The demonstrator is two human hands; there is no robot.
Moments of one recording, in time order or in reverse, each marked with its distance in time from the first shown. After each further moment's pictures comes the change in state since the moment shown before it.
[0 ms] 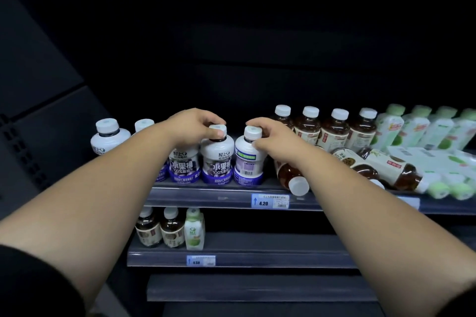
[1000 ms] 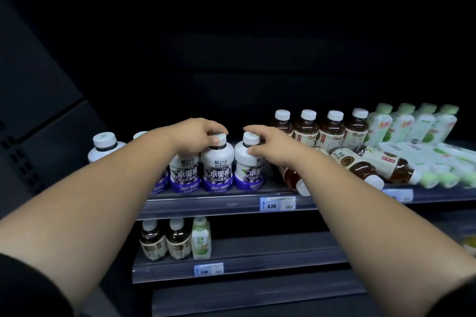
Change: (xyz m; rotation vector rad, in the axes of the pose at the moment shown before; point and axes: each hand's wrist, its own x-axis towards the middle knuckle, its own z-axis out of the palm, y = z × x) left_hand -0.004 0.003 -0.018 0.205 -0.132 0.069; right_hand 0.002 -0.019 0.010 -0.072 -0.003 0.063
